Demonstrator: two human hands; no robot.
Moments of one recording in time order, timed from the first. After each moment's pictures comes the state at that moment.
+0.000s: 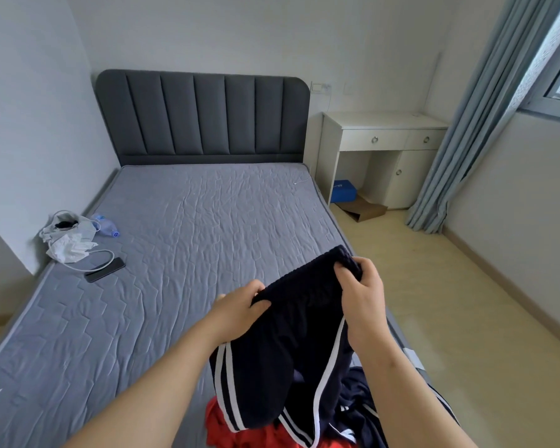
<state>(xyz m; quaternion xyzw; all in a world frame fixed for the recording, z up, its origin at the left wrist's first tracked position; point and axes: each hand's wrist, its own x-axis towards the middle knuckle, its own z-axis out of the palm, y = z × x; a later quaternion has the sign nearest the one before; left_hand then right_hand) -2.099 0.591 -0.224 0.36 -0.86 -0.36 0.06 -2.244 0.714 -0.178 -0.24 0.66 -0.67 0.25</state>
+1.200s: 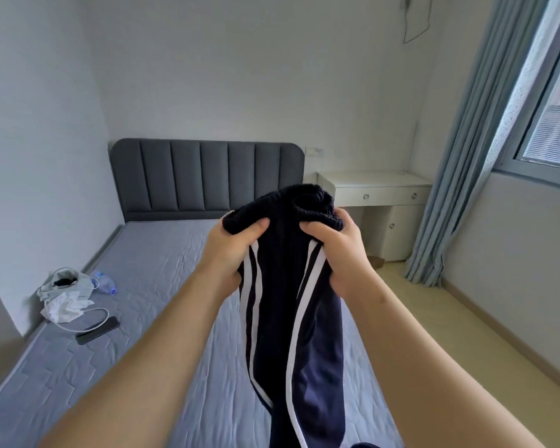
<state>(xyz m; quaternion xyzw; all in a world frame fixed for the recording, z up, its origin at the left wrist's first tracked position) -2.131 0.576 -0.054 0.28 -0.53 -0.65 0.47 -2.261 0.657 -0.049 -0.36 0.52 -0.72 0.28</state>
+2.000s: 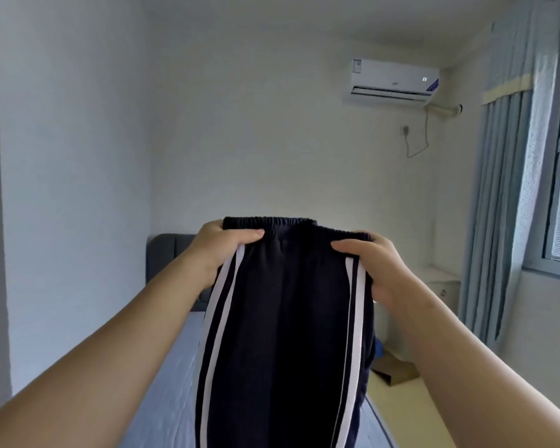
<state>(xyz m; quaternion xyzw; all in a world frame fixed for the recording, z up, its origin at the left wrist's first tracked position) -2.080 0.534 0.107 0.26 -0.67 -0.49 0.49 -2.279 0.647 0.099 -0.41 0.51 -0.70 0.27</state>
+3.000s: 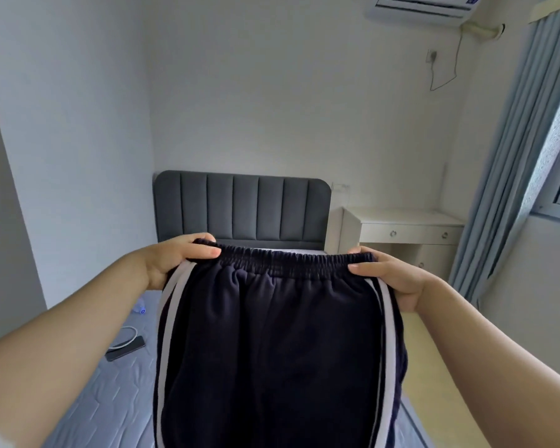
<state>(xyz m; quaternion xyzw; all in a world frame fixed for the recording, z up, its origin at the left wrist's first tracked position) -2.000 0.502 -0.012 0.27 -0.66 -0.66 0.22 -2.307 0.669 -0.016 -0.46 0.52 -0.50 0.51</state>
